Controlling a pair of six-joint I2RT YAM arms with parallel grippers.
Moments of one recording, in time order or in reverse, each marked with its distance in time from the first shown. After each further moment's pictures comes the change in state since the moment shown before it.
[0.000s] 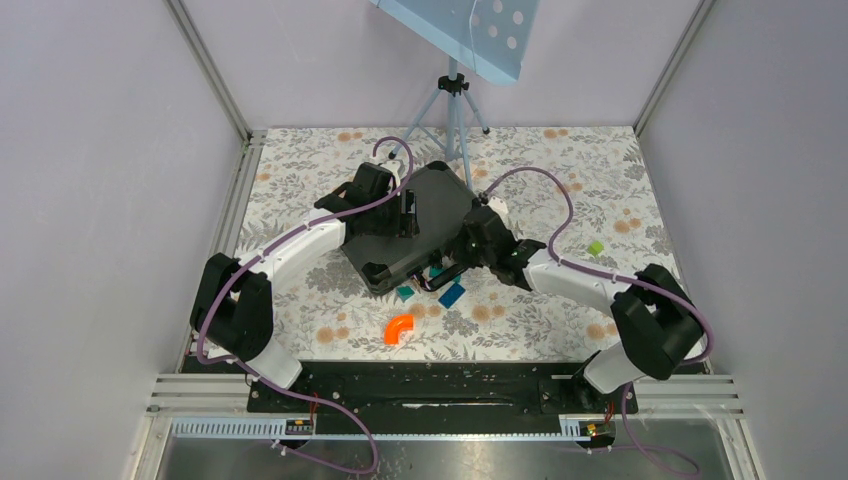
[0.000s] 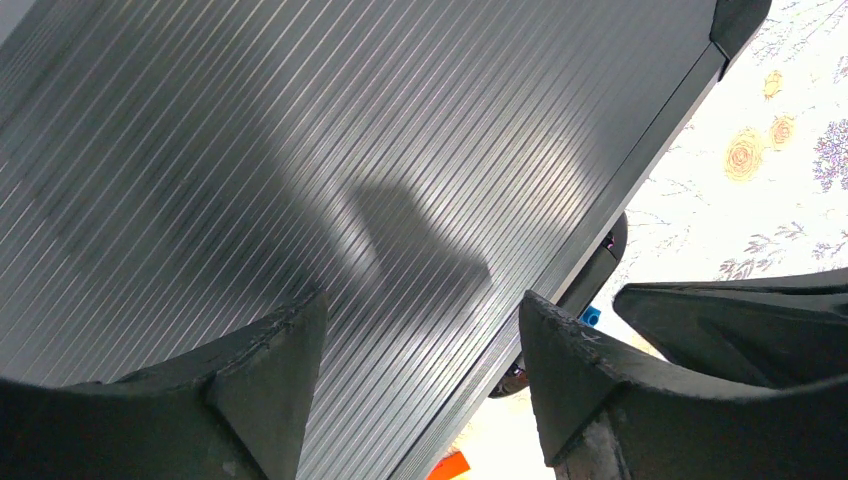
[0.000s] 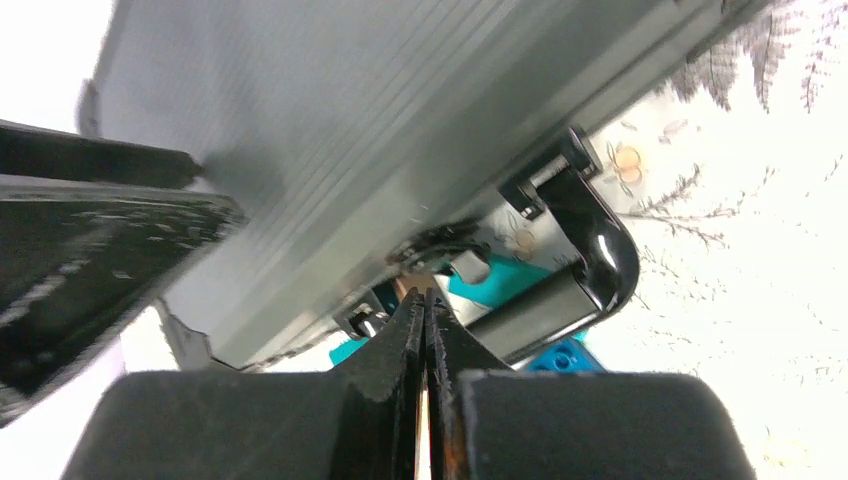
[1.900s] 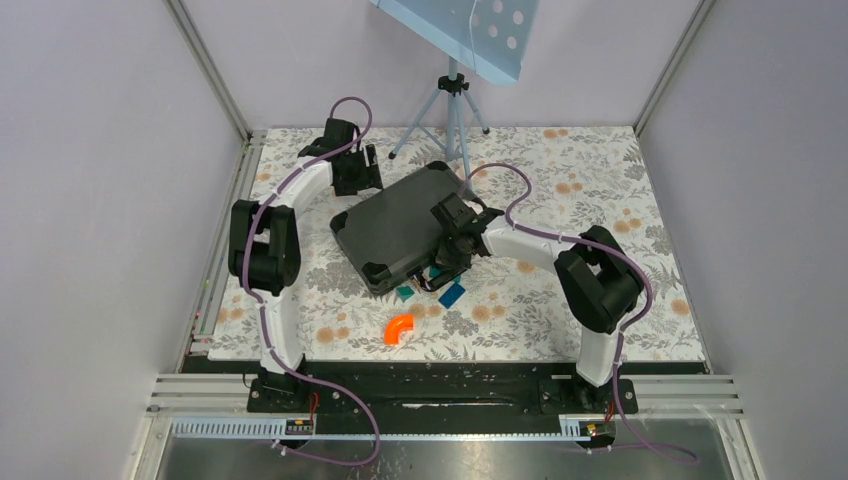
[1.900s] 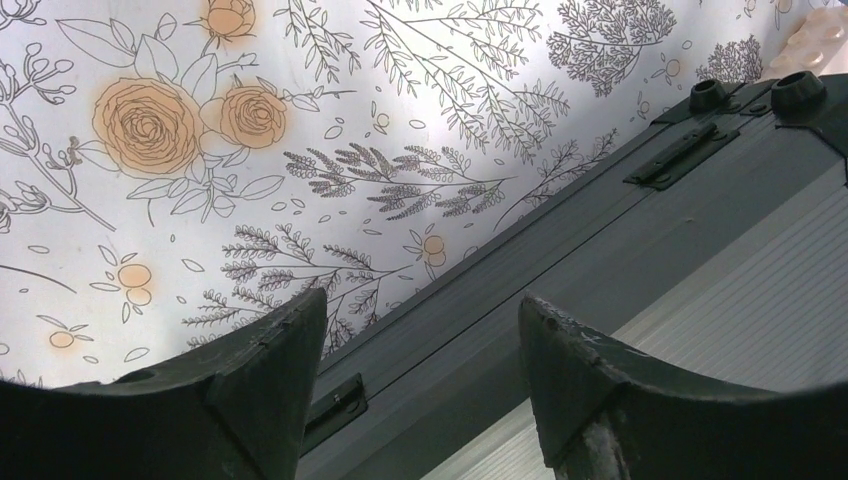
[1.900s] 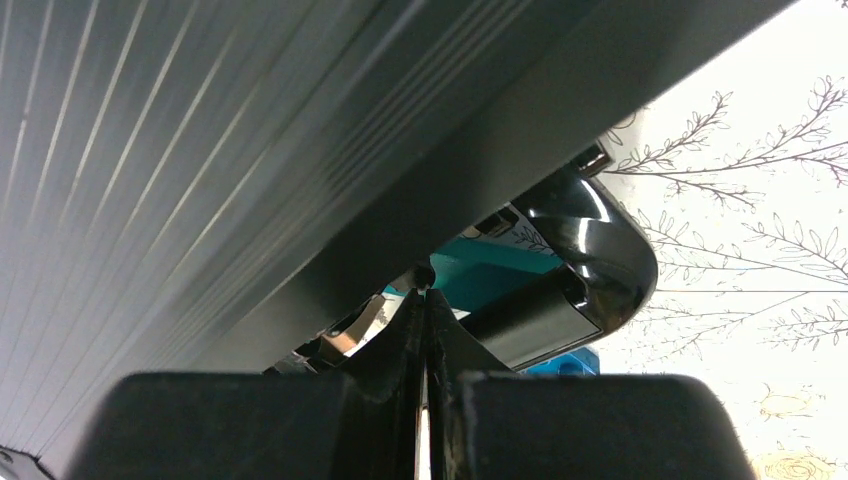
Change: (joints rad) left arm 0.314 0.441 0.472 -0.115 0.009 0.009; right arm 0.002 0.357 0.376 -0.481 -0.097 0.017
